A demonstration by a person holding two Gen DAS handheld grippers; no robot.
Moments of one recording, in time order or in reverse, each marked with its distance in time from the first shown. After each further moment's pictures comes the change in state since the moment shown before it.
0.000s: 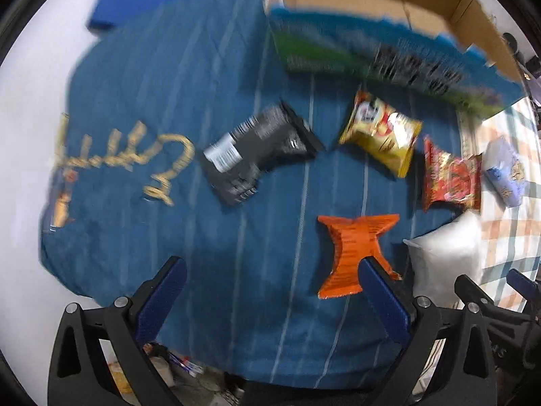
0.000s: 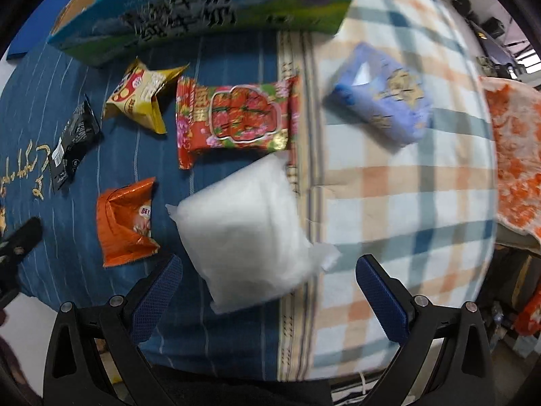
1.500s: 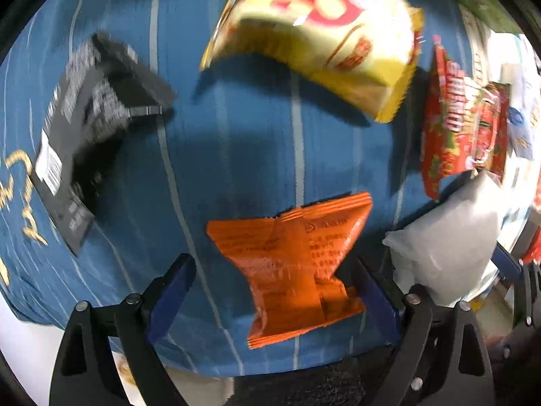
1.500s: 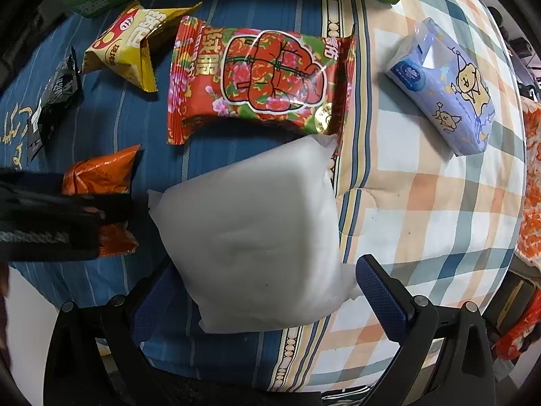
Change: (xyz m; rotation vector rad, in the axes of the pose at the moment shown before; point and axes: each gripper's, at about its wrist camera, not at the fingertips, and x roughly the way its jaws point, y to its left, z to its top) left arm 0.161 -0.085 0.037 0.226 0.442 -0.204; right arm 0.083 0.023 -0.005 -0.107 0.106 -0.022
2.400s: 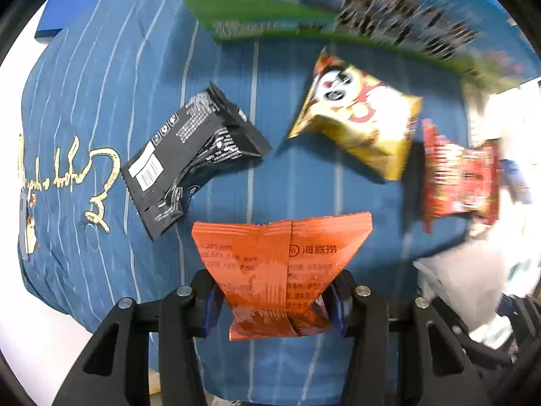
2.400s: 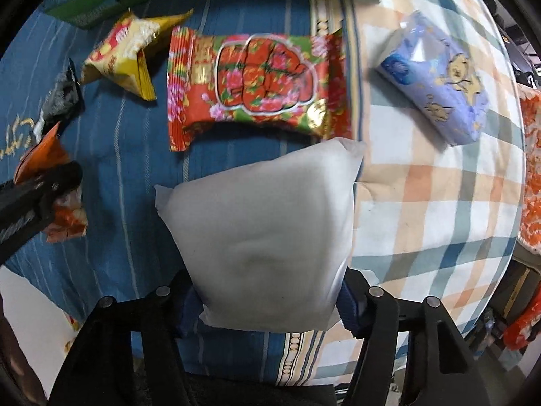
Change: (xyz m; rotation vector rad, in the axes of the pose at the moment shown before) left arm -0.099 0.043 -0.069 -0.138 -0.337 0.154; right arm 0.001 -0.030 0.025 0.044 0.003 0.027
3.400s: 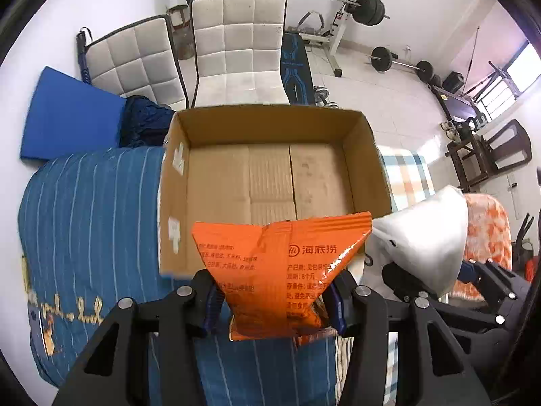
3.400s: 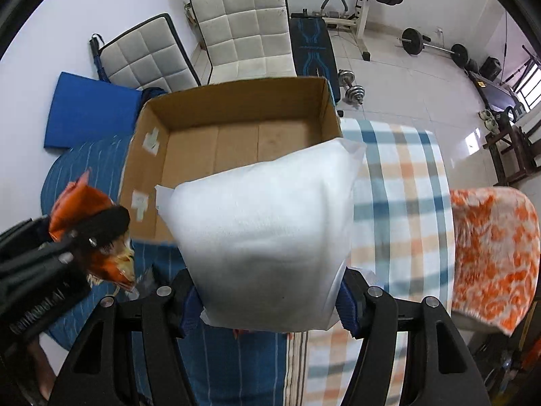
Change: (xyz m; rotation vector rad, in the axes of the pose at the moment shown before) left arm -0.182 -0.045 0.140 0.111 -0.370 -0.240; right arm -0.255 -0.017 0.138 0.054 -0.429 0.061
